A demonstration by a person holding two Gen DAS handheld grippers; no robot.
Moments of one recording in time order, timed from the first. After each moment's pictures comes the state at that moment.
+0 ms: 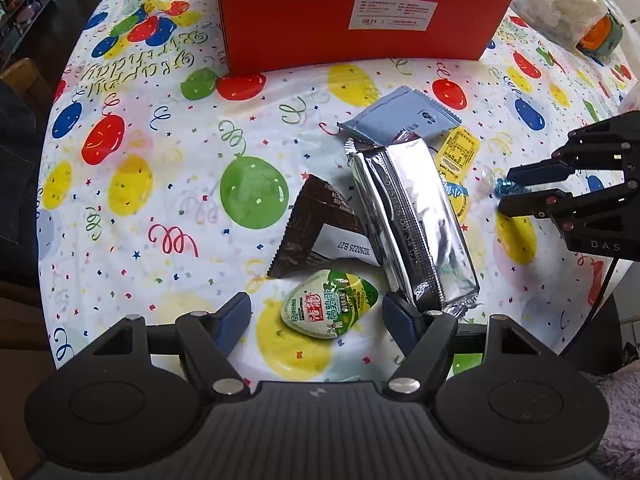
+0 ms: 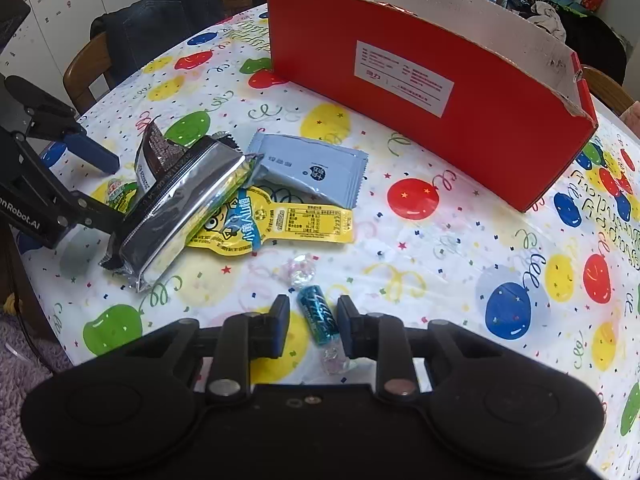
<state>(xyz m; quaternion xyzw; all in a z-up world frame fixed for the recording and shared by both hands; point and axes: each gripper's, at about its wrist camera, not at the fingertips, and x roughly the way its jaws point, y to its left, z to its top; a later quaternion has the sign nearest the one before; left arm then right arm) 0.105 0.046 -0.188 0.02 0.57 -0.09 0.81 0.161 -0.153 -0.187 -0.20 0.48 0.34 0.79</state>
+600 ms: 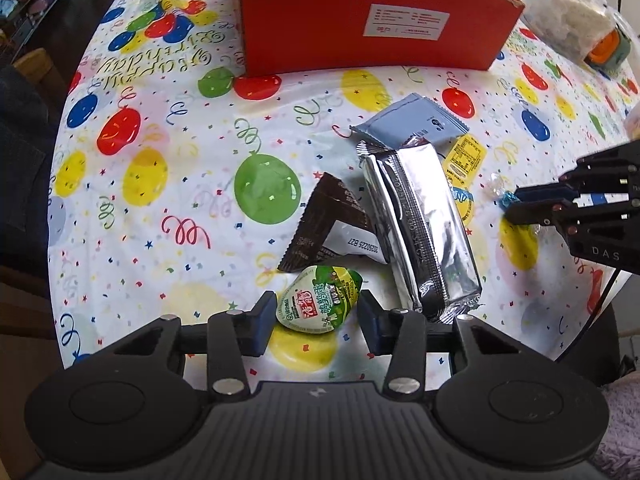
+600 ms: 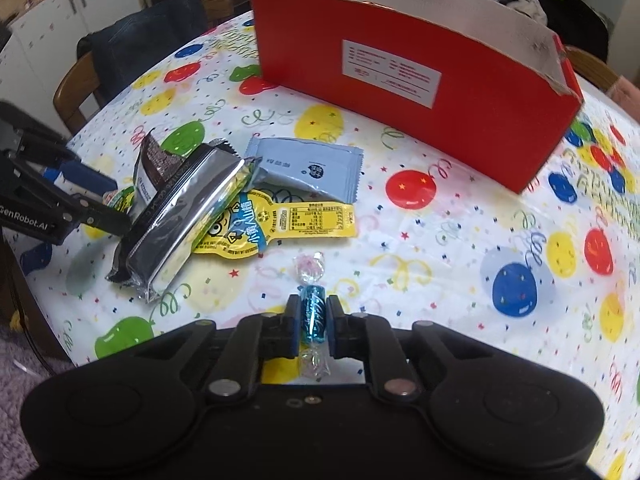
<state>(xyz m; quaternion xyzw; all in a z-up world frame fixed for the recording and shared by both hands) 0.100 0.053 -0.183 0.01 0.57 -0.07 0.82 0.156 -0.158 -0.186 -0.15 0.49 0.31 0.80</state>
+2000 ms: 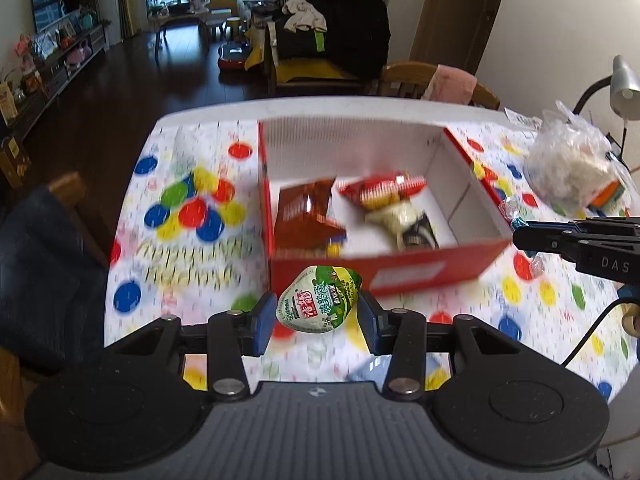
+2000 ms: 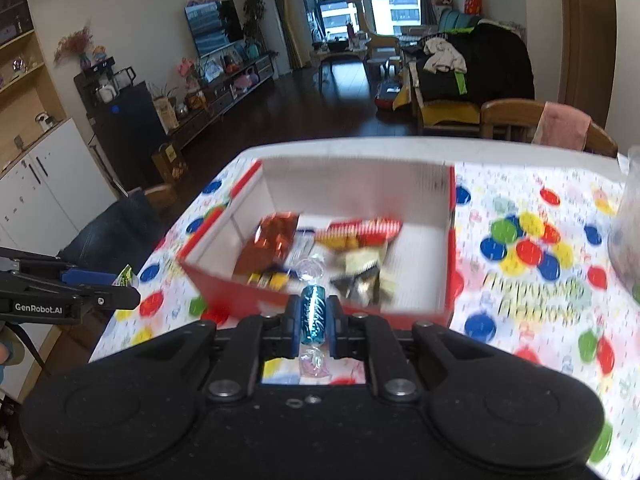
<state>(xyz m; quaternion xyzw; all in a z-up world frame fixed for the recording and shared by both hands) 0.201 0.053 -0.049 -0.03 0.44 -0.04 0.89 0.258 -0.185 -0.060 0.00 0.38 0.27 0.89</state>
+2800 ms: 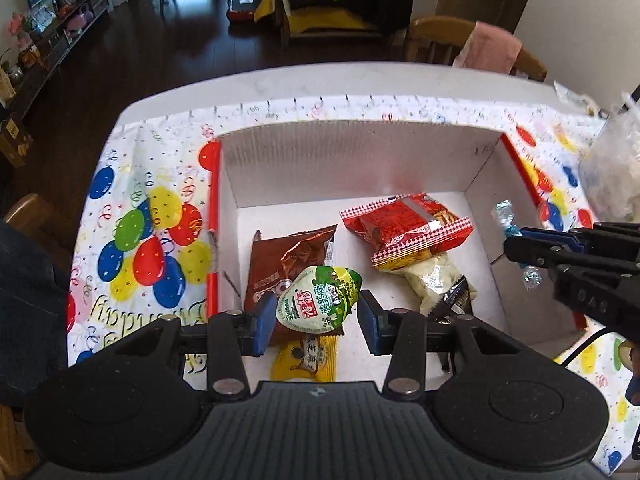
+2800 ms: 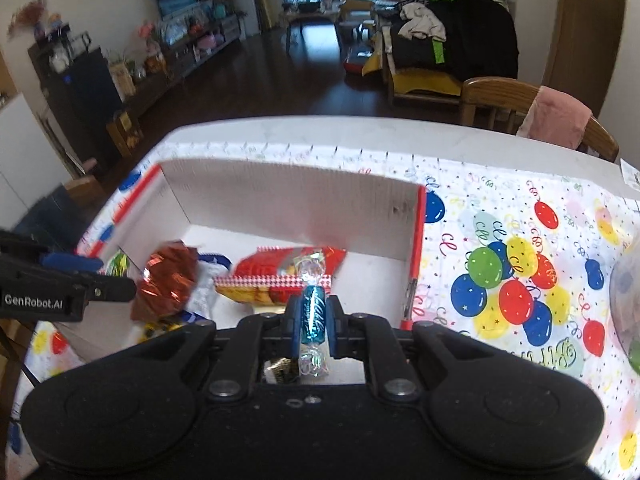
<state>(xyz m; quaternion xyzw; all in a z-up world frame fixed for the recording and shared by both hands) 0.356 0.017 -0.091 -0.01 0.53 -0.01 0.85 0.383 -0.162 -0.112 -0.06 0.45 0.22 0.86</state>
